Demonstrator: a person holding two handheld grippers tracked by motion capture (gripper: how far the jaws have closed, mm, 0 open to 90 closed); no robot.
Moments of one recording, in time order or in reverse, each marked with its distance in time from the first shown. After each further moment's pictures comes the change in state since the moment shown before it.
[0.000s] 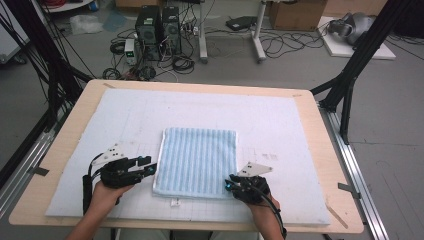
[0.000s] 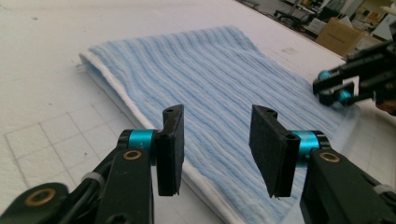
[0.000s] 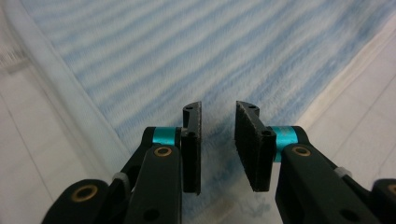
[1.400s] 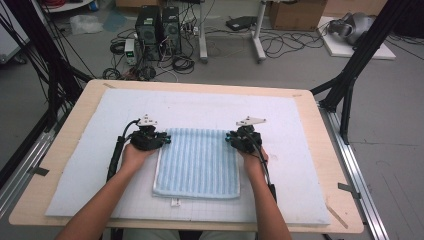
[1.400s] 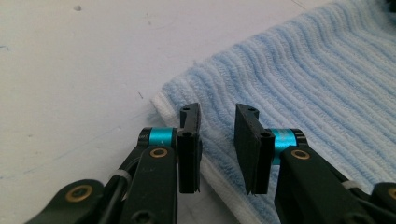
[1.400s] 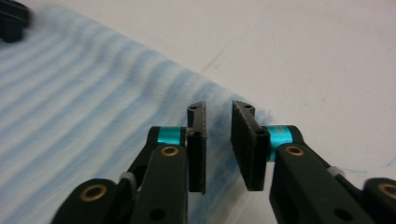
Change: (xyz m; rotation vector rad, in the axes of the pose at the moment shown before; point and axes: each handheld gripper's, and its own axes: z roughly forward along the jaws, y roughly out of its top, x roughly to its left) left arm 0.059 0.038 0.107 0.235 0.199 0.049; right arm -0.103 0.079 0.076 -0.051 -0.140 0.157
